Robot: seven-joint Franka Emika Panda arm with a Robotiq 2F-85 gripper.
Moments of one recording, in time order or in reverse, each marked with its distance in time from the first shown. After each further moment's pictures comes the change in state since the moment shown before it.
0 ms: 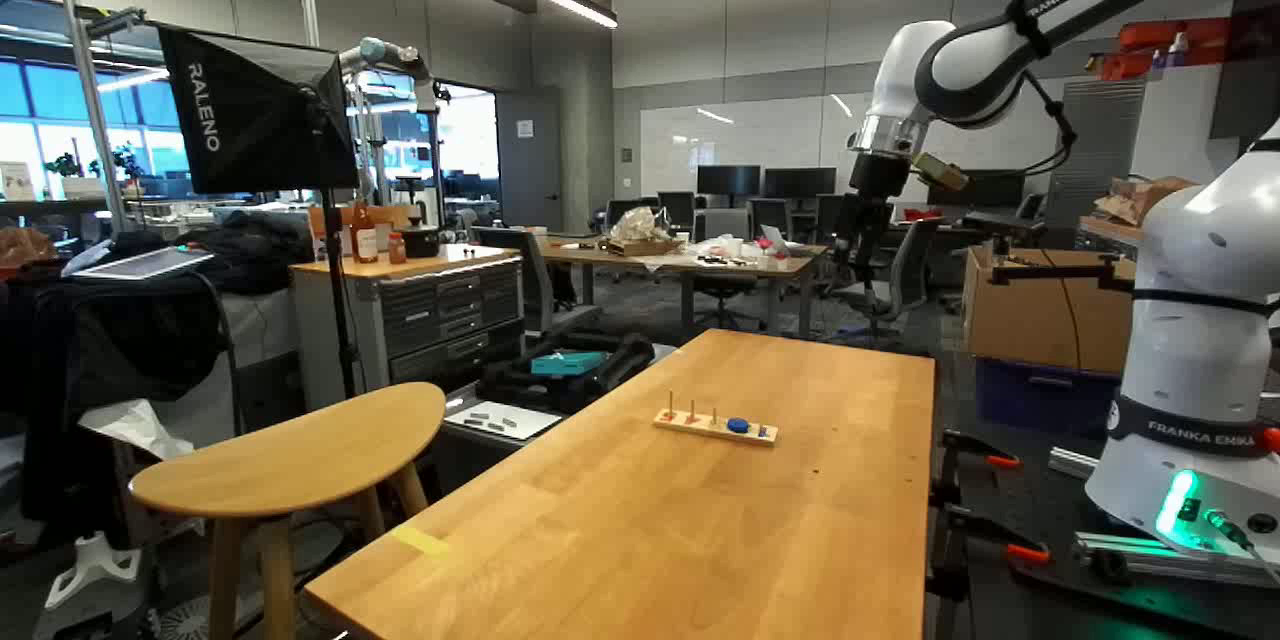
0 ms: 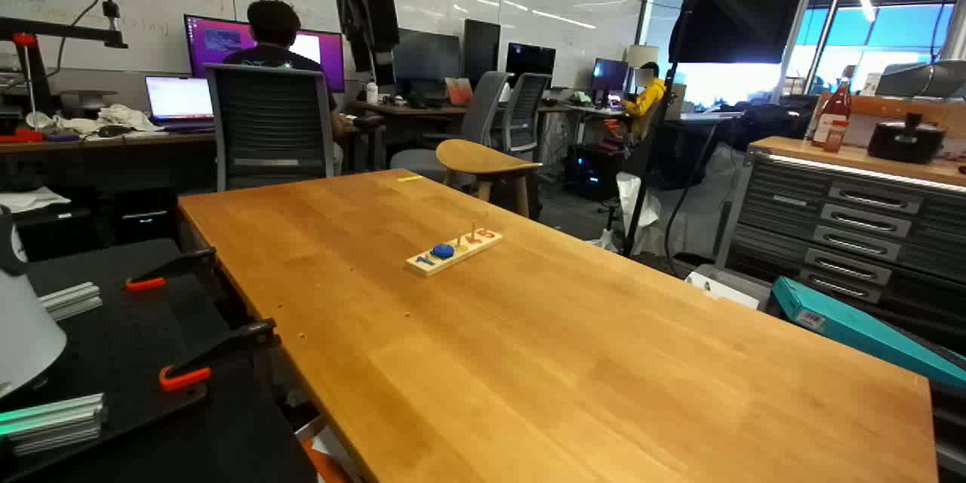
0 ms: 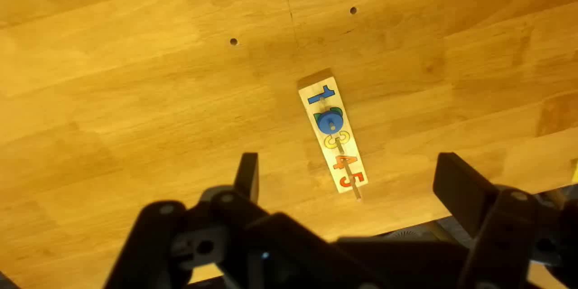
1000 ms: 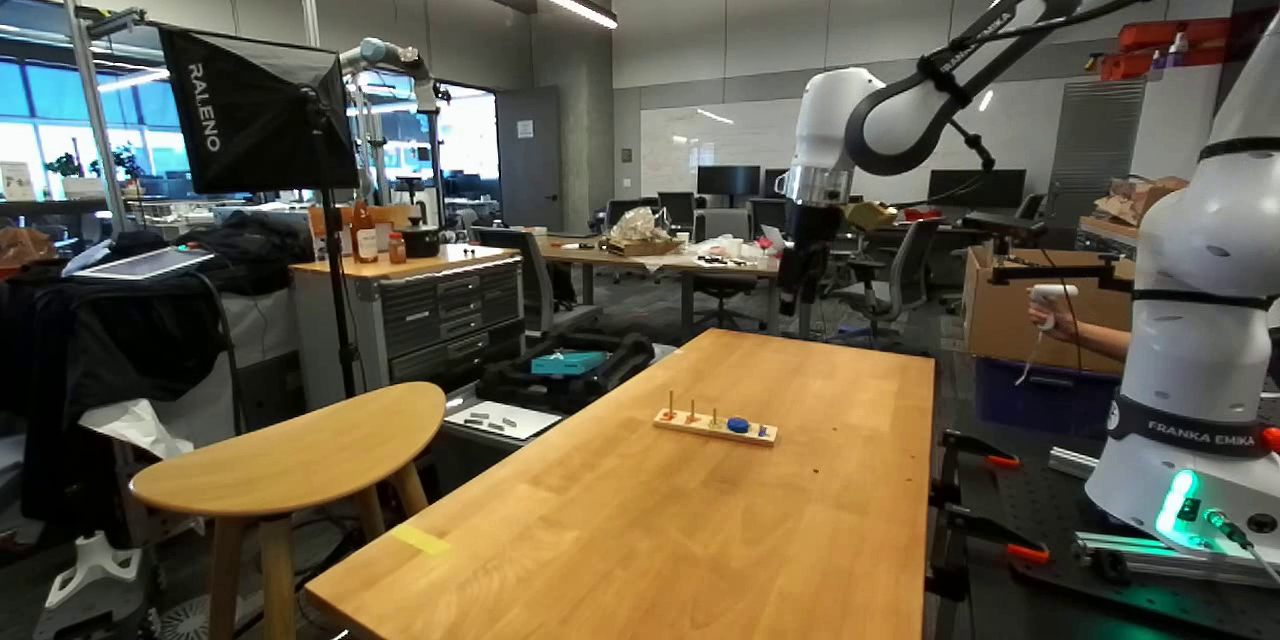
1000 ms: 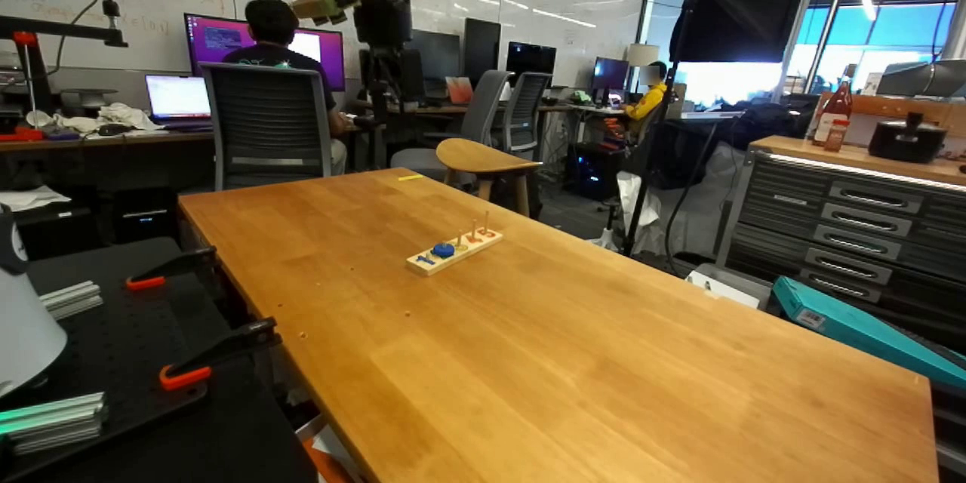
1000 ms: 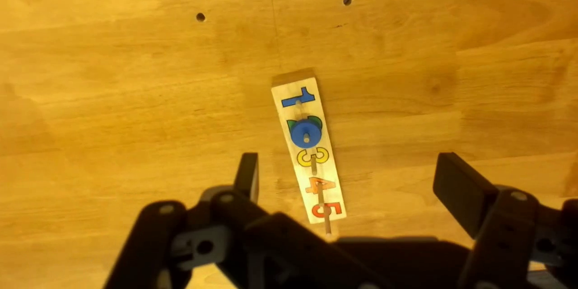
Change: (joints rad) arm 0.020 0.384 0.183 0.151 -0.069 0.147 0.100
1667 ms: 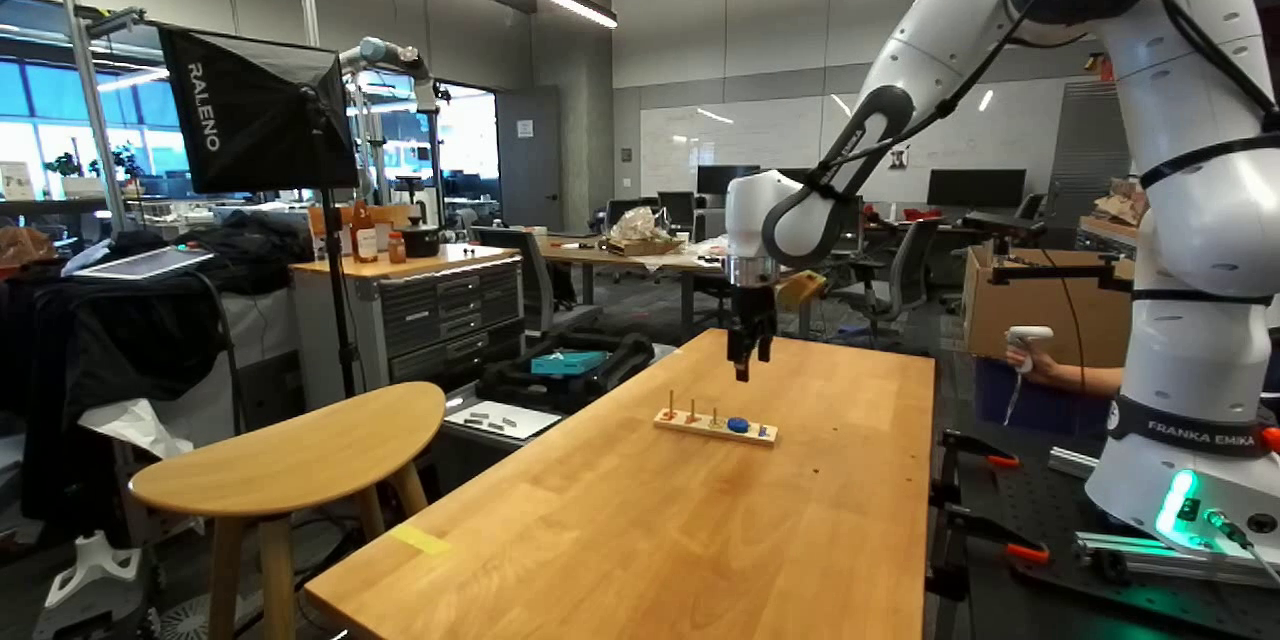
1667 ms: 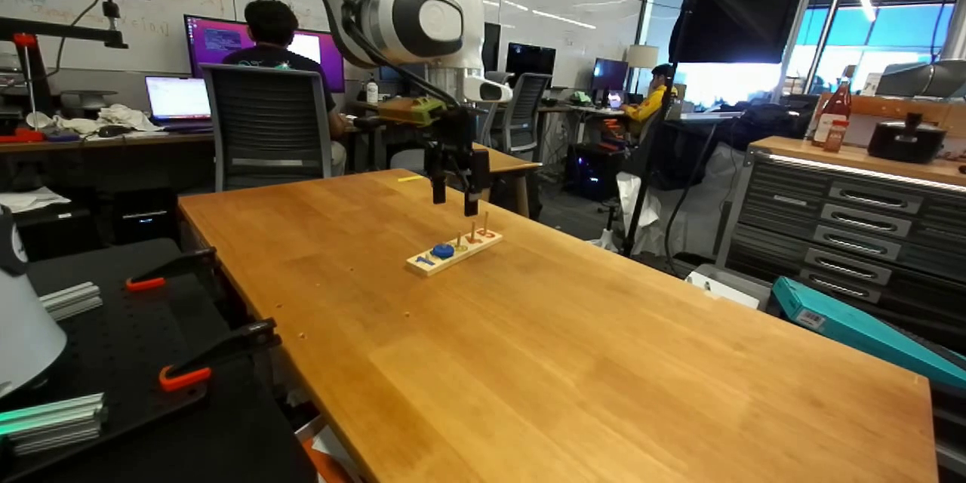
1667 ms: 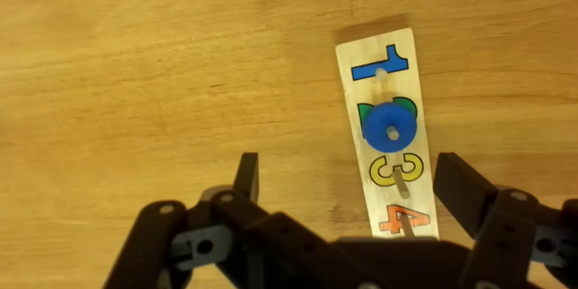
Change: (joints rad) arm 0.002 0.563 -0.092 0.321 -0.164 0.115 0.051
